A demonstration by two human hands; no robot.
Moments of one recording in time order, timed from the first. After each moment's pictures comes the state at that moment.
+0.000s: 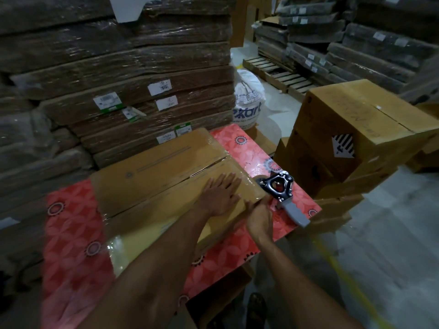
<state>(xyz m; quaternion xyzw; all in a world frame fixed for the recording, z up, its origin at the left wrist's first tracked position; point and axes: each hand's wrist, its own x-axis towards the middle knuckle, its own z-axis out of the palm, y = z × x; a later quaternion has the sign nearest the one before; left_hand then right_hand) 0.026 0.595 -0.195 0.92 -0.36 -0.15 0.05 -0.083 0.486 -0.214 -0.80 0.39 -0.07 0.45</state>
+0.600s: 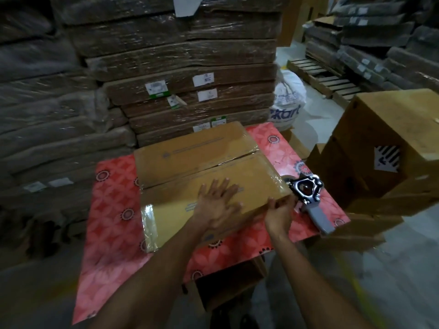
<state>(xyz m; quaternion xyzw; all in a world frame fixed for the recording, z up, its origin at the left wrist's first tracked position) -0.038 0.680 -0.199 0.97 -0.23 -0.11 0.04 -0.093 0.496 -0.217 -0.74 0.38 -0.11 0.54</state>
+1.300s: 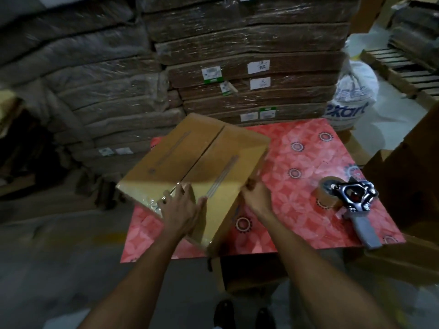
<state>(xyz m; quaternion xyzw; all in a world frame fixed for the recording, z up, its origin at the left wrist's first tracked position) -0.132 0.810 -0.177 0.99 0.13 -0.01 0.05 -0.071 0.600 -0.192 -0.83 0.08 0.08 0.55</state>
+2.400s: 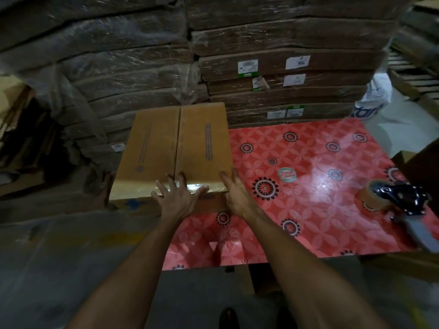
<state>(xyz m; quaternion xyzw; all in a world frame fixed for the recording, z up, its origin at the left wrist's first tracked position) -0.099 0.993 -0.186 0.97 0.20 -0.08 0.14 -0.063 0.810 -0.196 -0.93 -0.13 0.14 0.32</state>
